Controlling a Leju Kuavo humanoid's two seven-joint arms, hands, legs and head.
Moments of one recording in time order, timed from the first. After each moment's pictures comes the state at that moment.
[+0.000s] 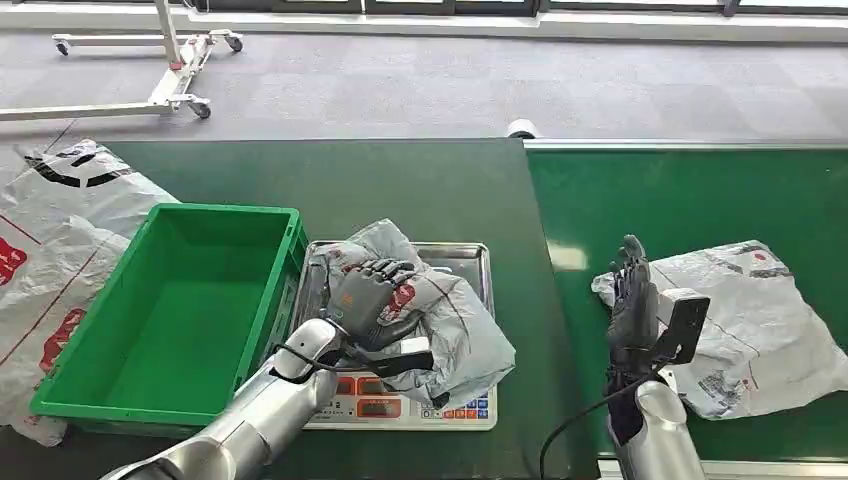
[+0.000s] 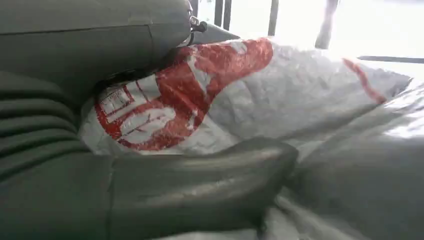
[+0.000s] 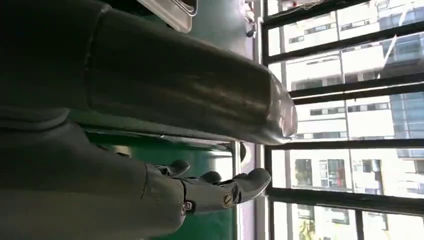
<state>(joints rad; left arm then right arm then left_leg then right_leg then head) -0.56 -0.14 -0.50 -0.47 -1.02 0.43 -0.44 -0.21 -0.04 0.03 -1.21 -0.03 0.08 -0.50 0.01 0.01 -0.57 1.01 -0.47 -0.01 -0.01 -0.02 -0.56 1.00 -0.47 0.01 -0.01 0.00</state>
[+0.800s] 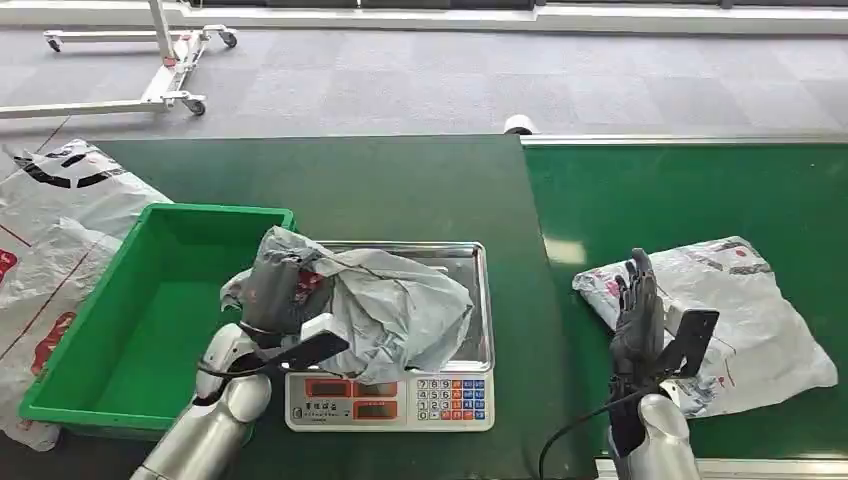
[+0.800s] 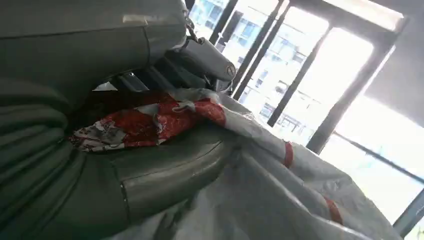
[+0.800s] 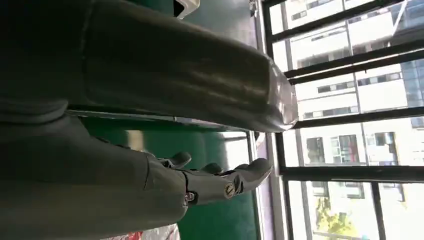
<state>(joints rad) -0.25 0.06 -0.30 -1.24 -0.63 0.33 -0.54 -0.15 -0.01 -0.03 -1.26 -0.03 0.08 -0.49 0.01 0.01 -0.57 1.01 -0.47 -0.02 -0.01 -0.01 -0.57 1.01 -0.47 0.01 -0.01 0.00</state>
